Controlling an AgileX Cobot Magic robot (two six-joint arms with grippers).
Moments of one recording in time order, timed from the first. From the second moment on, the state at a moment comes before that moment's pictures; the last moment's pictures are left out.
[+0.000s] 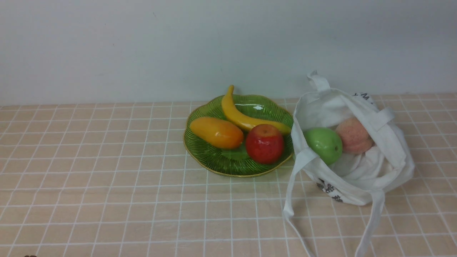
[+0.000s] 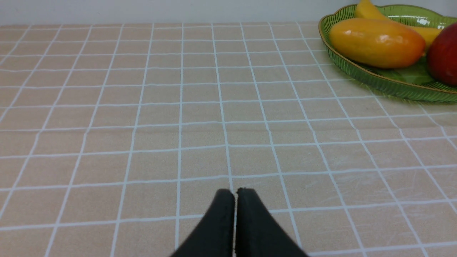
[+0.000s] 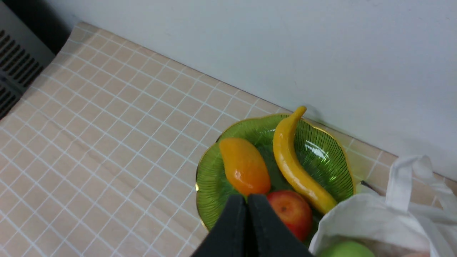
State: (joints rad) right arm 0.22 1.52 -1.89 0.48 1.26 -0.33; left arm -0.08 -0.01 0.03 -0.04 0.38 -0.01
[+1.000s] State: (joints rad) right arm 0.22 -0.01 -0.38 0.50 0.32 -0.50; left arm -0.08 -0.01 0.03 -0.04 0.38 -0.01
